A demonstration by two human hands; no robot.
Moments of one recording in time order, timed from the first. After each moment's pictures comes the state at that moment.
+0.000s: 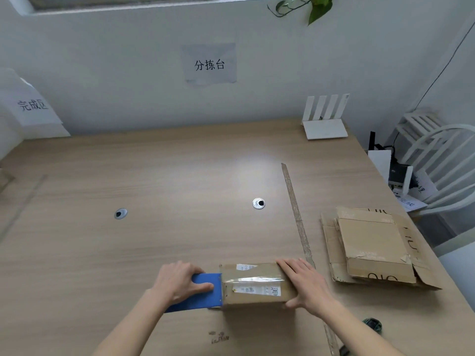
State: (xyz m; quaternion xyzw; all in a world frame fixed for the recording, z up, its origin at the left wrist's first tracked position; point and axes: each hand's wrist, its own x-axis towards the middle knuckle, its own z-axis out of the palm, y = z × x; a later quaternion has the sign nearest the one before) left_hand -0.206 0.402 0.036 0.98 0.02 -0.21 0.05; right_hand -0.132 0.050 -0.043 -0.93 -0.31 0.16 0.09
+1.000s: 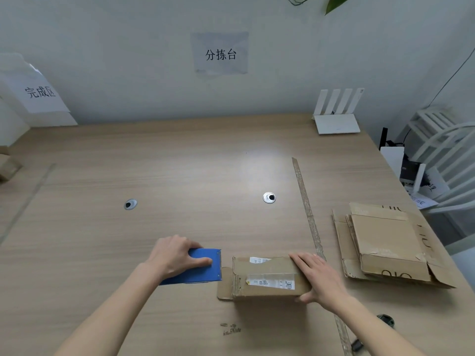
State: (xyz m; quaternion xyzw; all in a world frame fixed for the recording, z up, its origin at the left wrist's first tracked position) left_hand -0.190 0.453 0.066 0.99 0.03 -0.16 0.05; right_hand -0.133 0.054 -0.046 -0.94 -0.29 0.17 0.07
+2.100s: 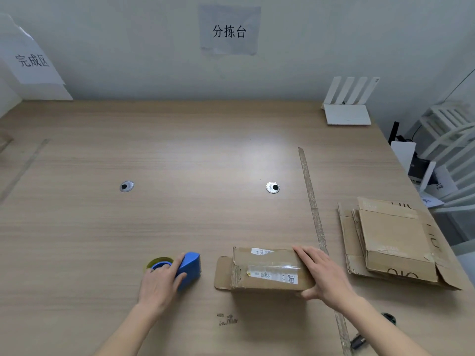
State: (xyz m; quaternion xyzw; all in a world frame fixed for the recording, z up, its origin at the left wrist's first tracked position) left_hand -0.272 0.475 -0.091 0.99 0.12 -0.06 0.02; right_hand -0.136 0.053 -0.051 -0.94 -0.29 0.16 0.09
